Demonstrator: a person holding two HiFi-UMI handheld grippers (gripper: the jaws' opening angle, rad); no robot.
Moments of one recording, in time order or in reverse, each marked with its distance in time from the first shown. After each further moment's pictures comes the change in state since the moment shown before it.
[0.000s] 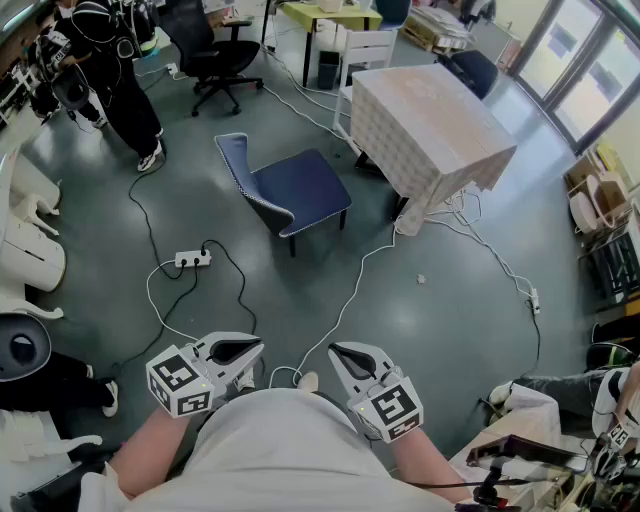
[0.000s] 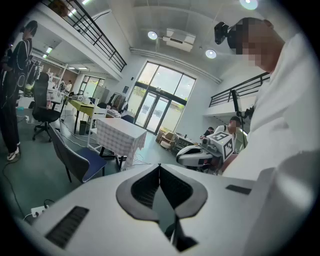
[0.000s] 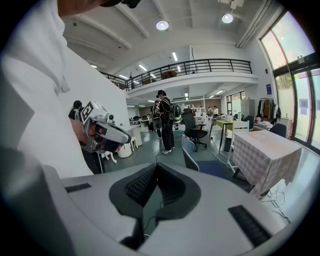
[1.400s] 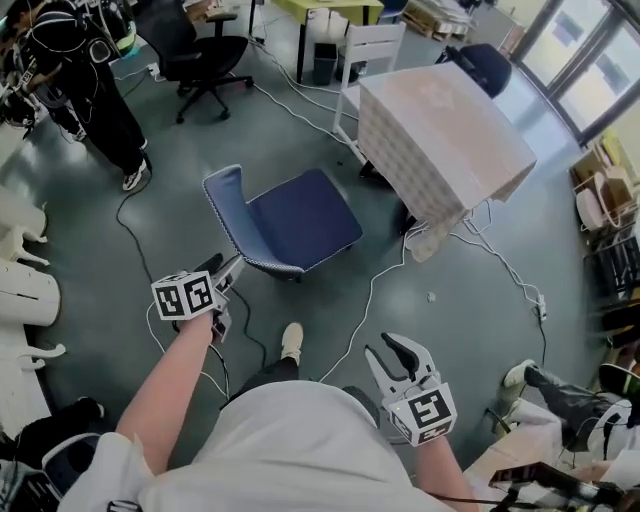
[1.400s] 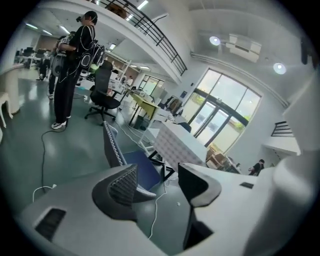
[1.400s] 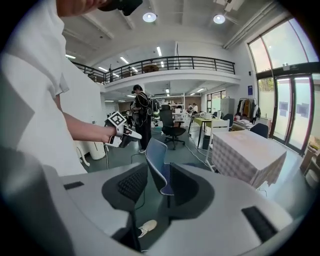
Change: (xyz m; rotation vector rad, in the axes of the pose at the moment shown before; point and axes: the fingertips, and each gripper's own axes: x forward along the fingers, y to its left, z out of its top) left arm 0.081 0.427 0.098 -0.441 -0.049 0.483; right arm 0.113 -0.189 0.069 0.061 0.053 -0.236
